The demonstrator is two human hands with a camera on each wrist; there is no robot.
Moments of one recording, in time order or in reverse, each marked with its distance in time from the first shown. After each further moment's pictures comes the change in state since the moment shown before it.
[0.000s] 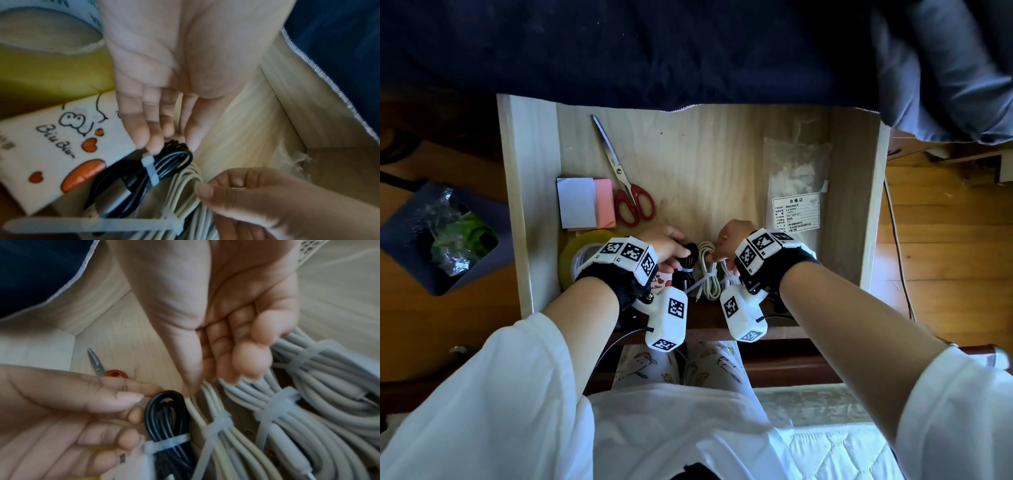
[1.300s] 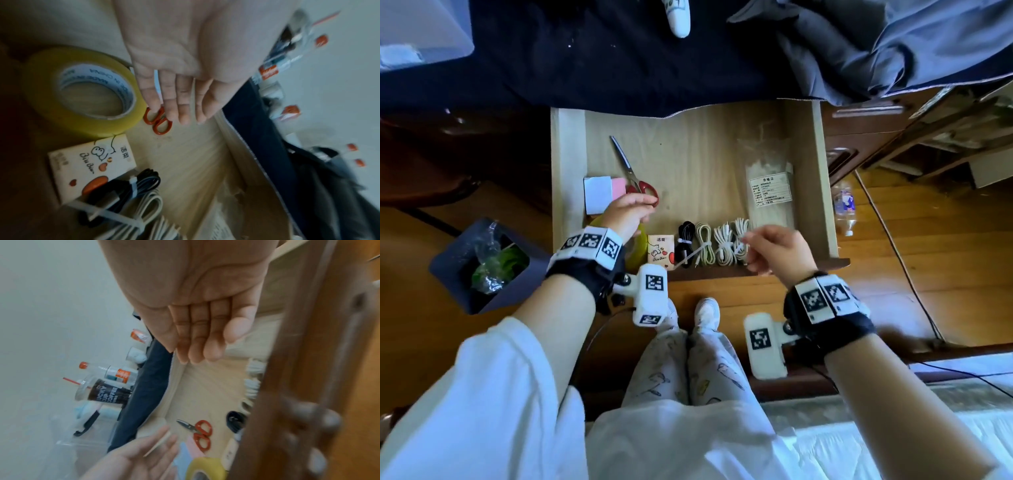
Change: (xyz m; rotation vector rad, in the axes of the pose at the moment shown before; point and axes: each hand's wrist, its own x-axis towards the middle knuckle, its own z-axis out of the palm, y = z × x) left_hand -0.108 -0.037 0.004 -0.095 0.465 0.490; right_hand -0.156 0.063 0.070 0.933 0.503 -0.315
